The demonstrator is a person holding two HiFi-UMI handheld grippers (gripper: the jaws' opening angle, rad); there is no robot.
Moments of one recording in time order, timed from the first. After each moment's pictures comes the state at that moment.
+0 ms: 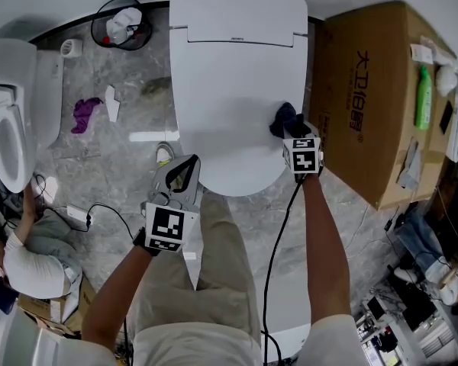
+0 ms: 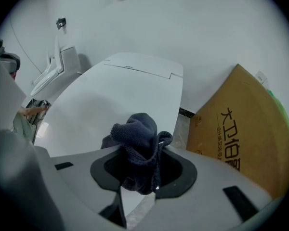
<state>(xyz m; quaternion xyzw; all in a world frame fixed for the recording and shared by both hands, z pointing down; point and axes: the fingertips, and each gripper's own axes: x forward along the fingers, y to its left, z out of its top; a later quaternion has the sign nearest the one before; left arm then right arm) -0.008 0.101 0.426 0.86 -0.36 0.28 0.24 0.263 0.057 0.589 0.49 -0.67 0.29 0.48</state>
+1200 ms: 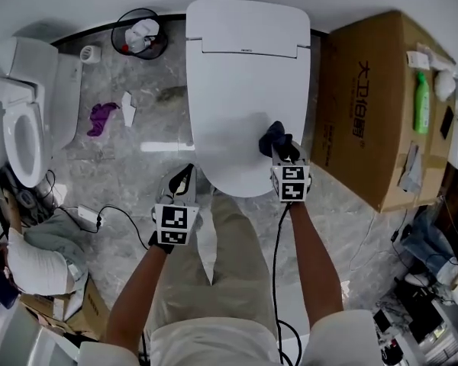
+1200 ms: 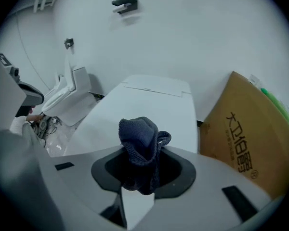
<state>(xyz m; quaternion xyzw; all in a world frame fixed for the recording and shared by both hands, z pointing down) -0.053 0.138 0.452 0.80 -0.43 0.31 0.28 0.191 0.098 0.538 0.51 -0.71 0.28 0.39</state>
